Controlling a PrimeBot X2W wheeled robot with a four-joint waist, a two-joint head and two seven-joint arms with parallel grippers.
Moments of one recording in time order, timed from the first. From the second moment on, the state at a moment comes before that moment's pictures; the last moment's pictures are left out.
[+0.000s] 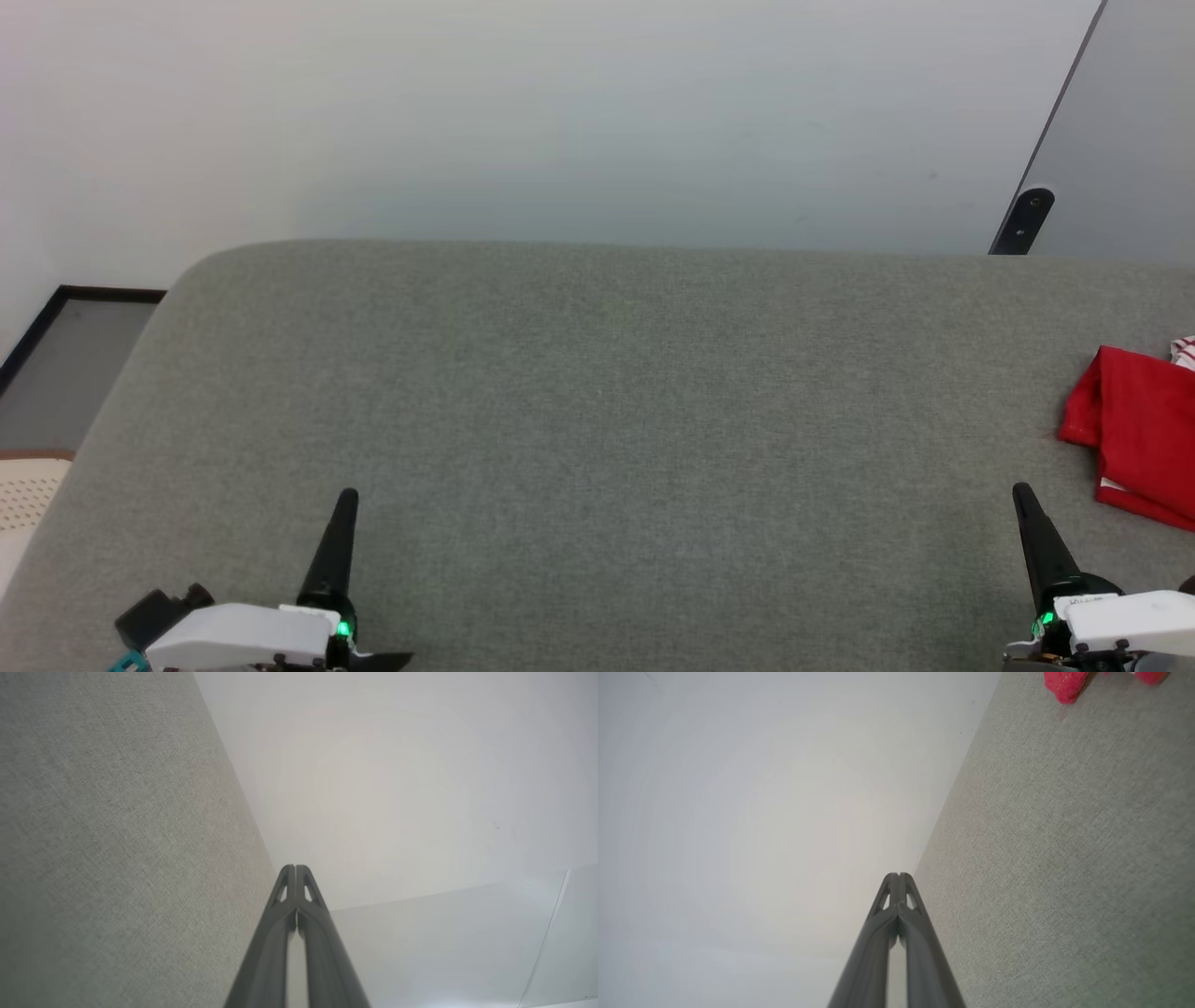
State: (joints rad) left arm -0.06 0.06 0.08 0.22 -1.37 -0.13 0.04; right arm -0.07 -0.08 -0.09 0.24 1.40 0.13 0.05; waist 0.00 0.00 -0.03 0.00
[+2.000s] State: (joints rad) left arm -0.10 0.05 0.11 0.25 -1.62 -0.13 0.11; right arm -0.10 -0.05 -0.11 0.24 1.61 0.13 0.11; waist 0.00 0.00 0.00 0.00
